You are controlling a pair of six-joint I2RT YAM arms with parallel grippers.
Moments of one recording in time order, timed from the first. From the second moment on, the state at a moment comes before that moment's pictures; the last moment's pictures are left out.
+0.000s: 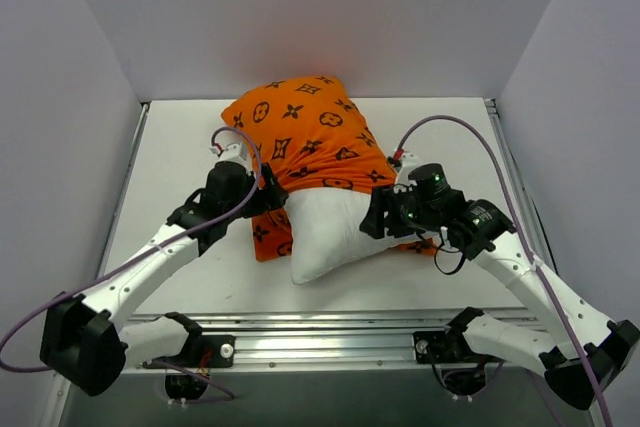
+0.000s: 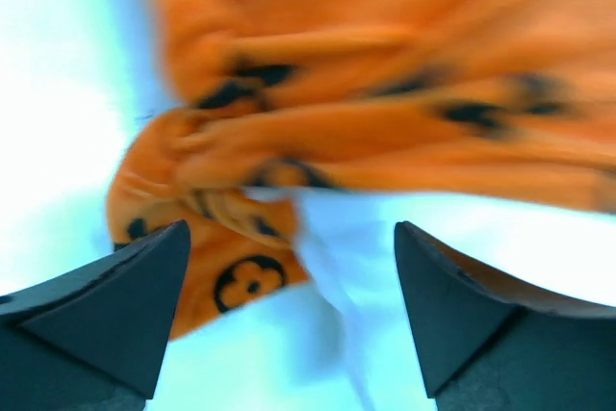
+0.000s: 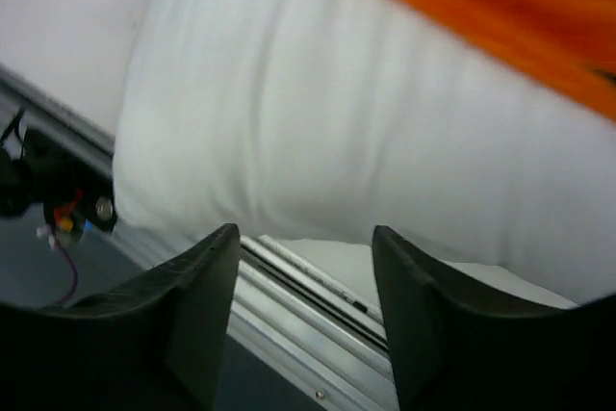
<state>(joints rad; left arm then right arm) -0.51 1.23 0.83 -0.22 -0.12 -0.74 0.66 1.03 1.02 -0.73 -0.20 0.42</state>
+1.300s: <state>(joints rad) -0.78 2.06 1.99 -0.69 0.09 0.06 0.65 1.18 0.89 -0.46 0.19 0.83</state>
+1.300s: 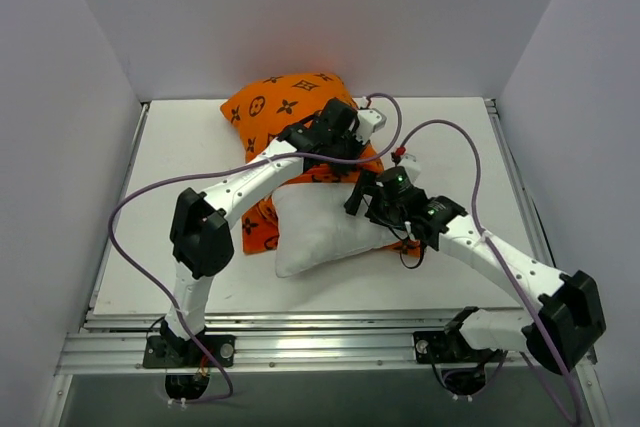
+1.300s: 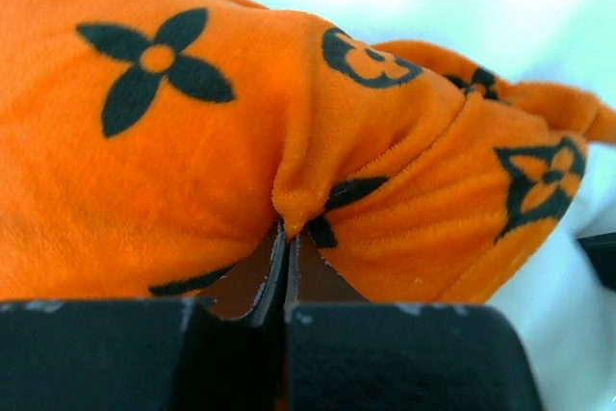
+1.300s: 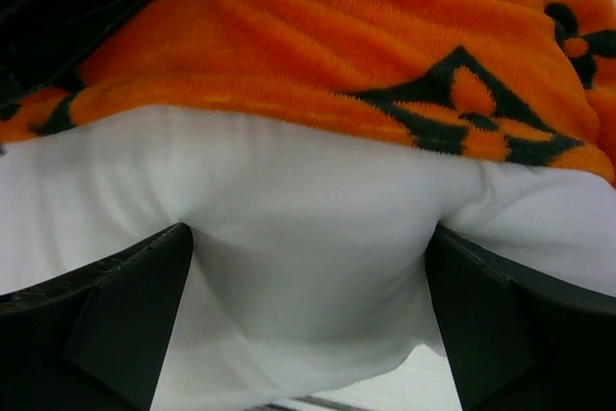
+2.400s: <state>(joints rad) -0.41 1.97 1.99 -0.73 -0.07 -0.46 0.47 0.90 1.22 -0.85 -0.07 0.44</state>
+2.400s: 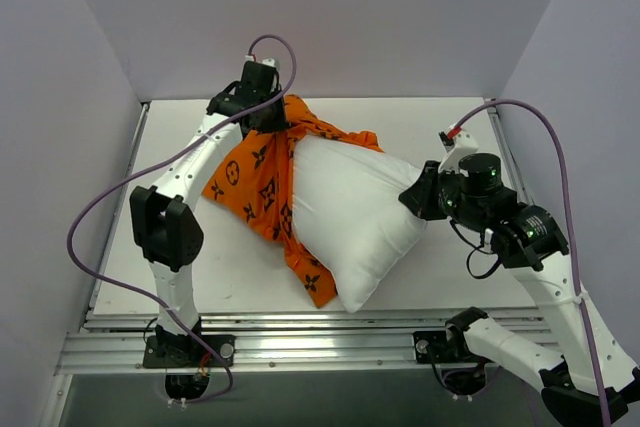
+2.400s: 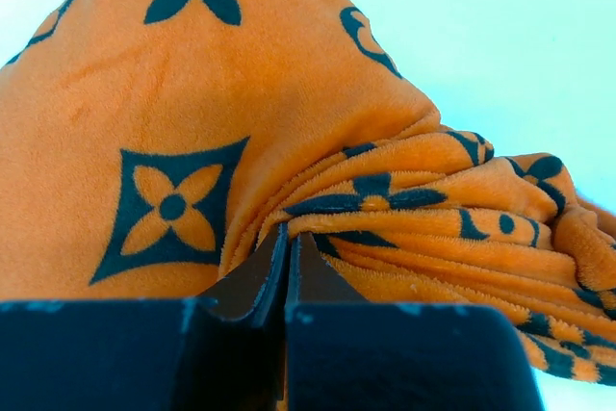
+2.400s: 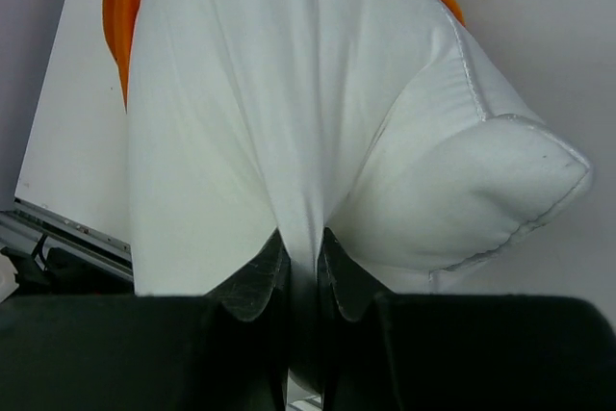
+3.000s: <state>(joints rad) -0.52 1.92 1.75 -0.43 -0.01 -0.40 0.46 1.16 1.08 -0.81 0.05 0.38</state>
